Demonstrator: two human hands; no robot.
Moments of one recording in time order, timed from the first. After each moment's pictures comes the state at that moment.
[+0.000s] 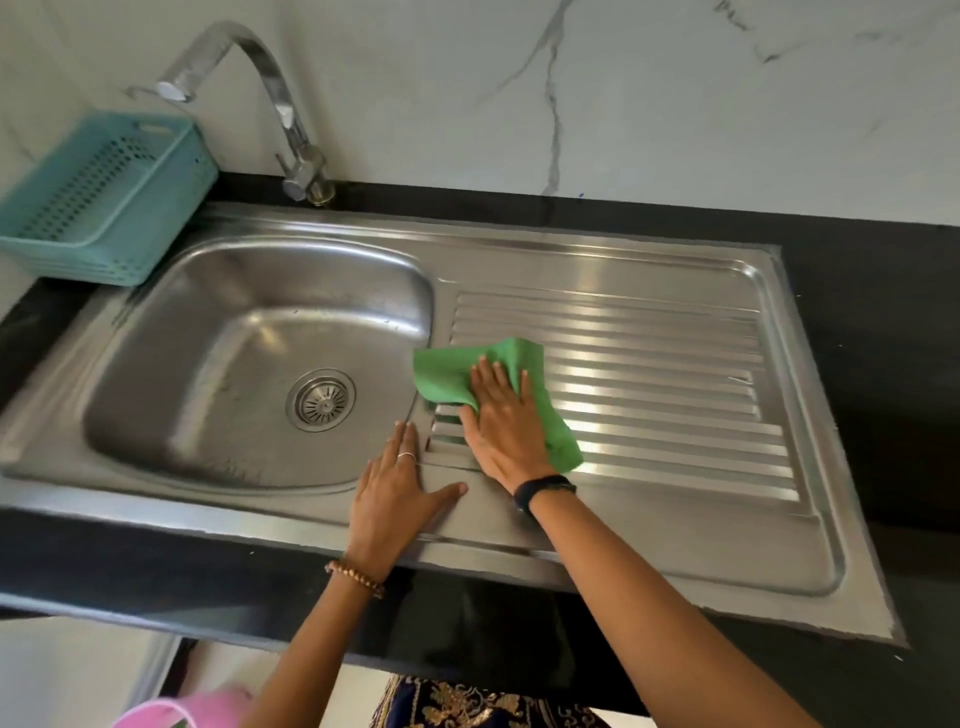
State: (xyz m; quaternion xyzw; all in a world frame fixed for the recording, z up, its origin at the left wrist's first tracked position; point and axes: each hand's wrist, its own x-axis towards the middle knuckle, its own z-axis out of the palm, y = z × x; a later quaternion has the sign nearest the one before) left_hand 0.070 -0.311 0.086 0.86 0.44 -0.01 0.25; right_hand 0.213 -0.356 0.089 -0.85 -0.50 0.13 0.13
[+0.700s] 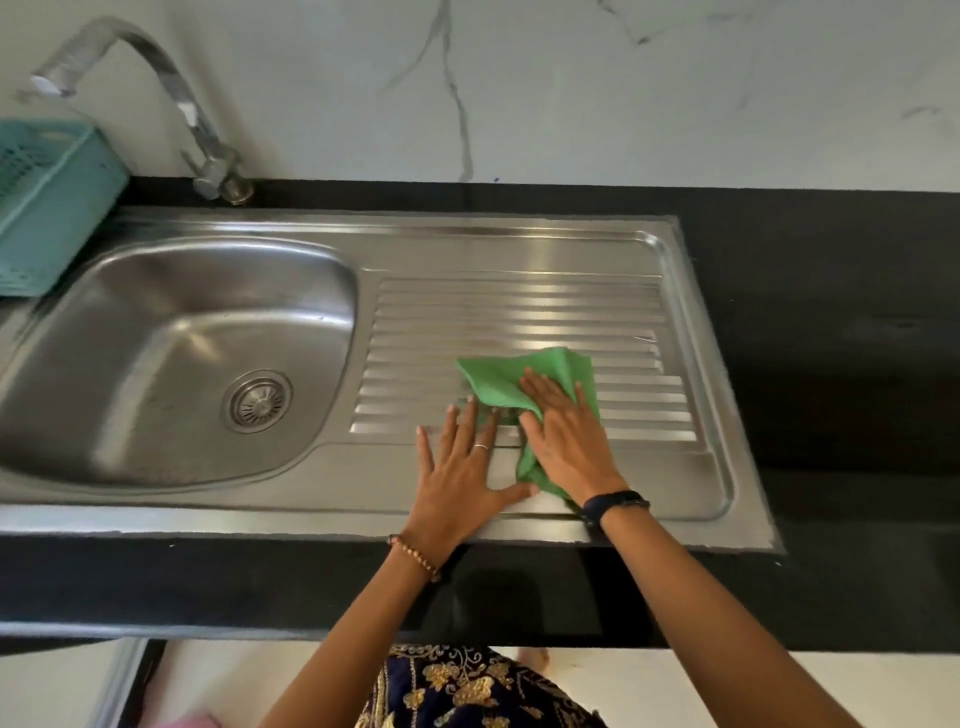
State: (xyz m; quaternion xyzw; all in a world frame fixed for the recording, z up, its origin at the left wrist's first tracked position) left_hand 0.146 -0.412 0.084 0.93 0.27 -0.07 0.23; right_hand 0.274 -0.493 0.092 -0.87 -0.45 0.12 0.14
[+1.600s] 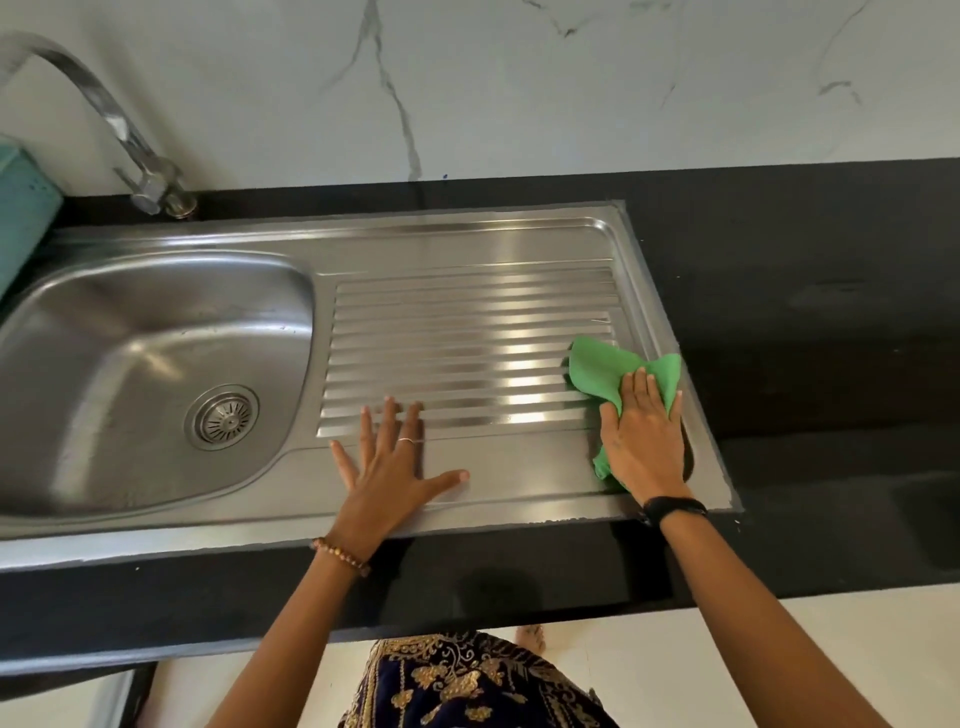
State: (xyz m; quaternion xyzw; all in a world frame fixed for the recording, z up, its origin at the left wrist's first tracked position) left_hand 0.119 -0.378 0.074 0.92 0.29 -0.08 0.23; right_hand 0.307 -0.584 0.095 -0.97 -0.23 0.08 0.07
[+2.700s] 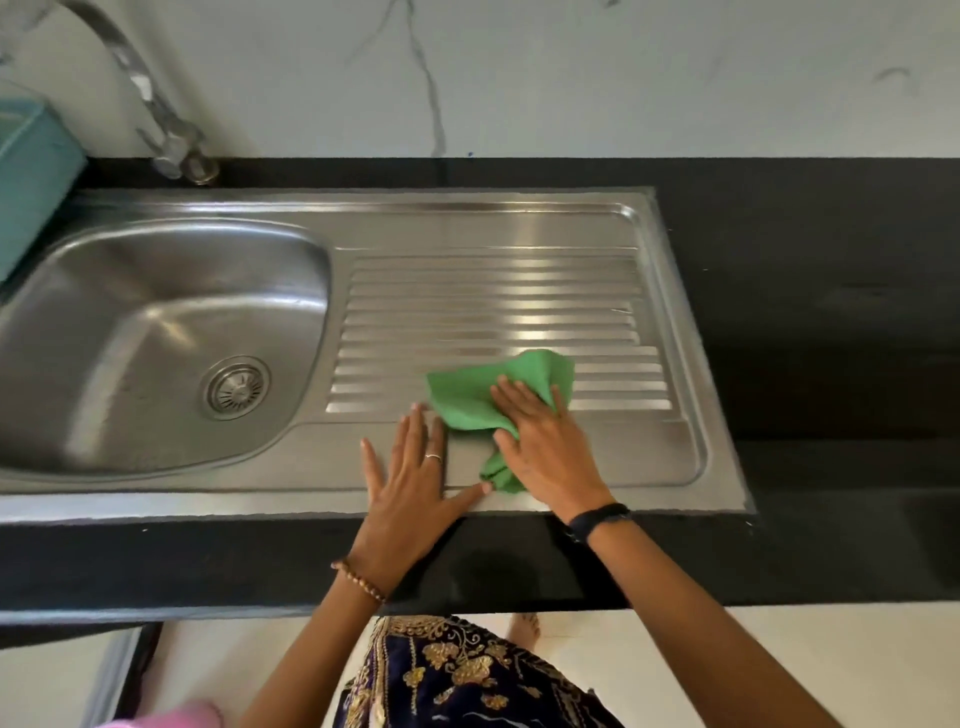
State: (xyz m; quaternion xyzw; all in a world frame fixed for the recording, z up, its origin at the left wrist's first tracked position) left_hand 0.104 -0.423 0.093 0.93 0.29 -0.07 0.20; right_hand 0.246 -0.519 0.086 -0.86 -0.48 0.10 0.14
